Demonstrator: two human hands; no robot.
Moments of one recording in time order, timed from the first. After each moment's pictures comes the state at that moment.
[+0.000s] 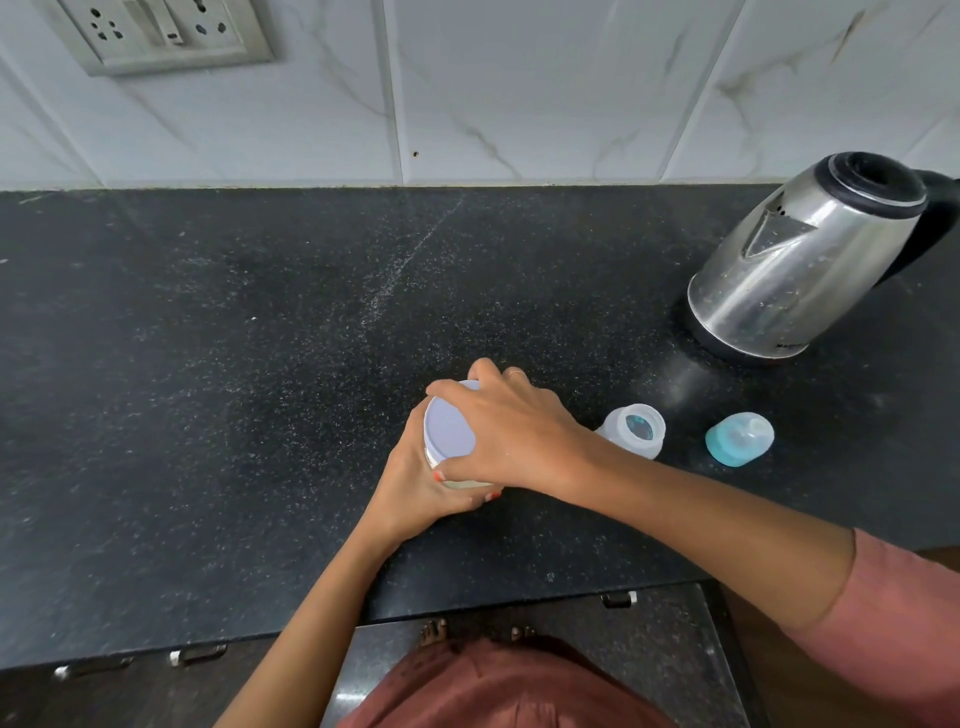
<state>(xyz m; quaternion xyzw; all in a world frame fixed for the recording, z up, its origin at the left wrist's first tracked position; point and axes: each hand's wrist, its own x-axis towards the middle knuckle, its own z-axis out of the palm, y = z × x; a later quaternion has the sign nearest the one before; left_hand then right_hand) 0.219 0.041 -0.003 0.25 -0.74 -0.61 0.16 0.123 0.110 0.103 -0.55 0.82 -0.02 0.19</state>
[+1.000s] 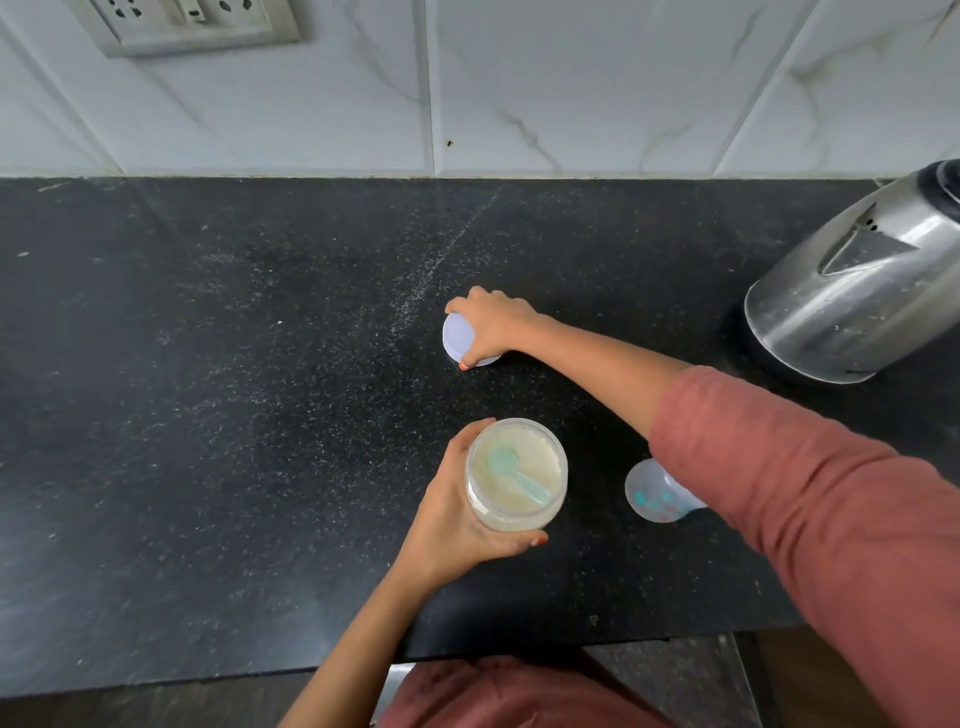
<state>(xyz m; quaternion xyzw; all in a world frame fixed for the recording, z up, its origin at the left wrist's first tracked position) 0.219 0.035 -0.016 0.23 -0.75 -0.60 0.16 0.016 -0.038 0.026 -0.56 0.80 0.08 0.21</state>
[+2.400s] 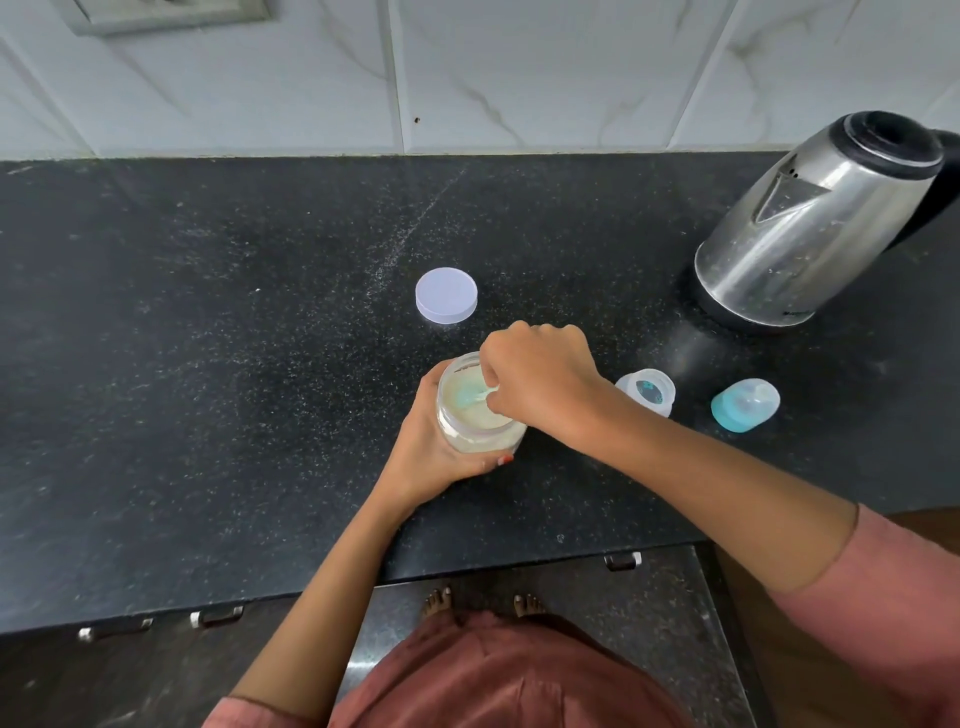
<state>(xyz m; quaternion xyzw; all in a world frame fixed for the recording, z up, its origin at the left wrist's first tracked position) 0.220 0.042 -0.002 0.21 -0.73 -0.62 0.18 0.123 0.106 0.117 -0.51 0.85 0.05 0.11</state>
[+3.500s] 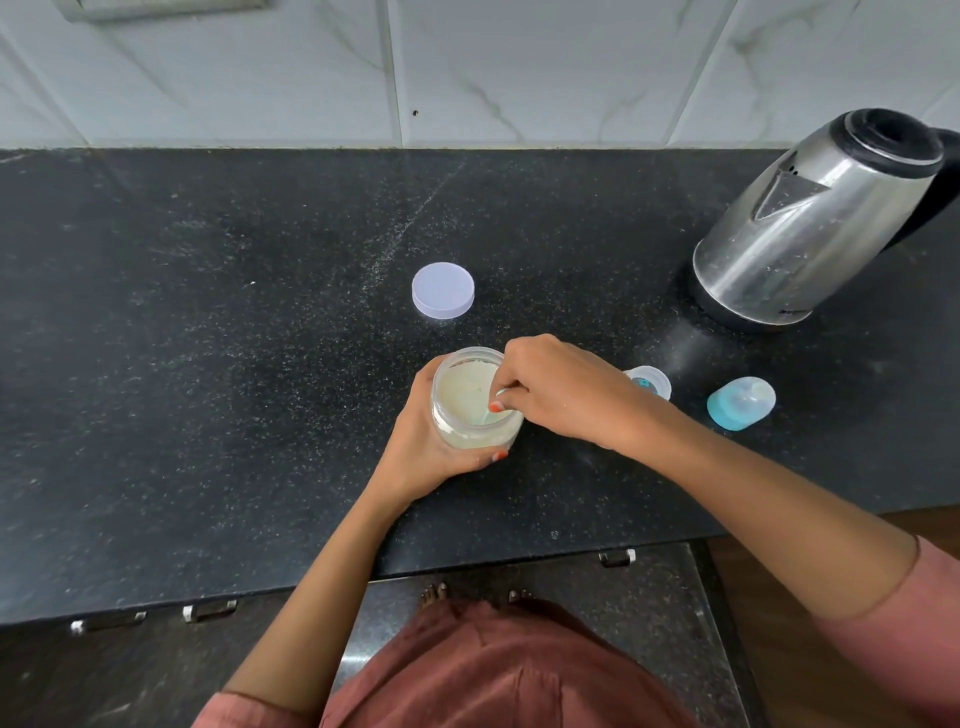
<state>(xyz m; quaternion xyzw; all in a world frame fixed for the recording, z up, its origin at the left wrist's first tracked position) 0.219 0.040 -0.007 0.21 -0.75 -0.60 0.19 0.108 0.128 0.114 -0.53 0.81 -0.04 0.24</state>
